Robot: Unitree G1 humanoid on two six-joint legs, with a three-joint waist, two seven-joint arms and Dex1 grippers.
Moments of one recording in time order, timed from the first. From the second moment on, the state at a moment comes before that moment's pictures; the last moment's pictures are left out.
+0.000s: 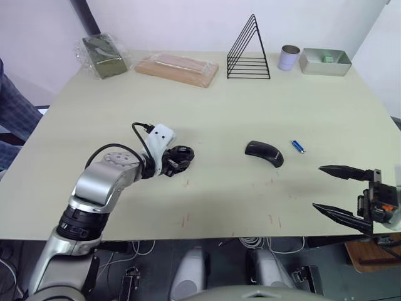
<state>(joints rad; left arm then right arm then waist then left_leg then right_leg) -0.47 0.71 -0.13 -0.23 -0.37 1.10 -0.48 0.28 -0.80 -0.48 -0.50 0.80 0.31 1.19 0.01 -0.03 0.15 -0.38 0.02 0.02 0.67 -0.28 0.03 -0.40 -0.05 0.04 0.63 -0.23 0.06</state>
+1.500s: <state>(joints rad) -0.47 0.91 -0.26 -0.29 -0.32 0.68 -1.03 0.35 -0.78 -0.47 -0.53 0.75 0.30 1.17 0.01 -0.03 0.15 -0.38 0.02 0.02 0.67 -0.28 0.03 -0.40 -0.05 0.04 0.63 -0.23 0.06</state>
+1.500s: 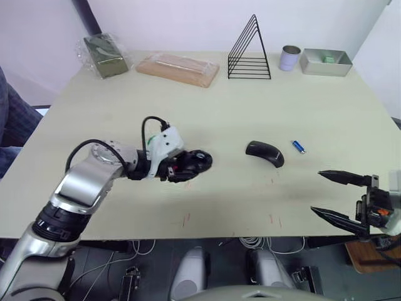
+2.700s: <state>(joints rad) -0.61 0.65 -0.56 -0.17 -0.02 0.63 -1.10 0.51 -0.77 -0.56 -0.61 0.72 0.30 1.16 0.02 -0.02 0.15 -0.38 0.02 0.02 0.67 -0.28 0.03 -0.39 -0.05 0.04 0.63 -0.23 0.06</state>
